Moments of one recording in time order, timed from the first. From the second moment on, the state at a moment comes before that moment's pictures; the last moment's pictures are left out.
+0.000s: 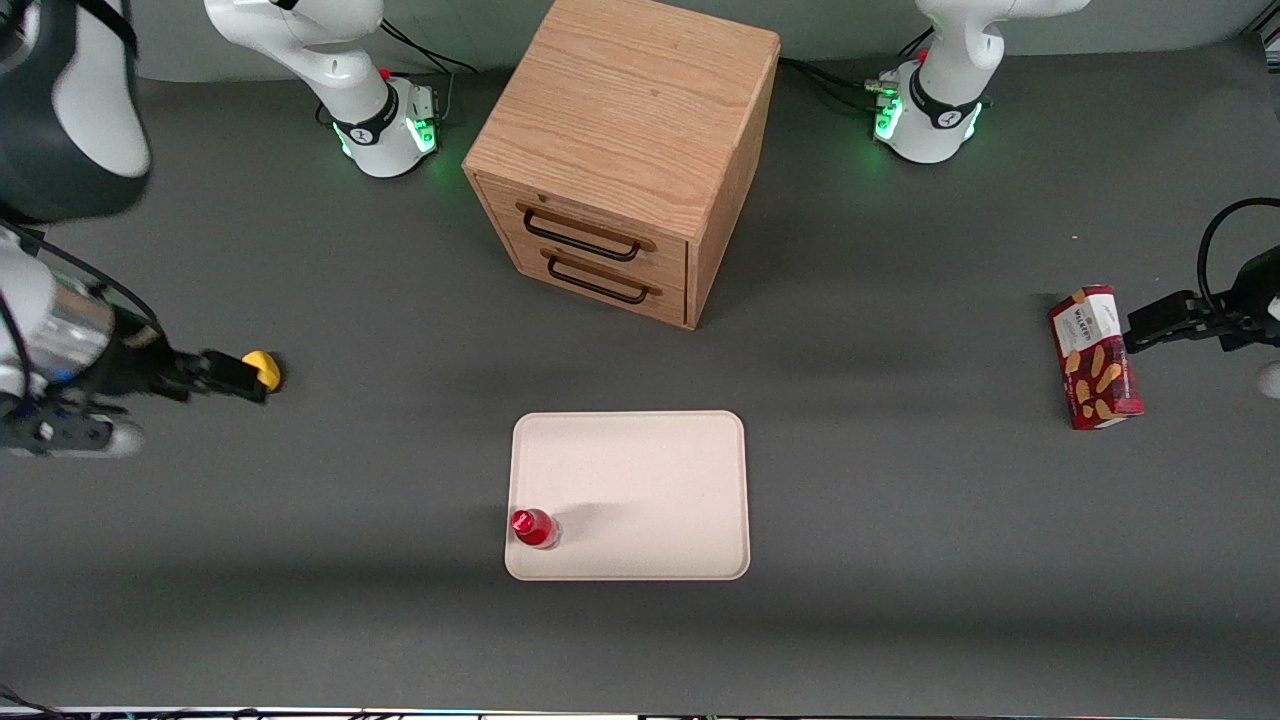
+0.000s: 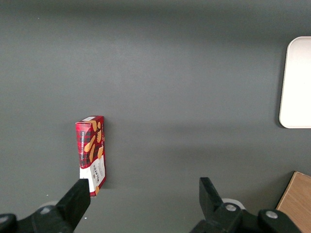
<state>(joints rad) 0.04 0.21 0.00 -1.40 0.07 1.57 0.17</state>
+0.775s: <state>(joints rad) 0.04 0.05 -0.08 -1.48 0.05 1.42 0.17</state>
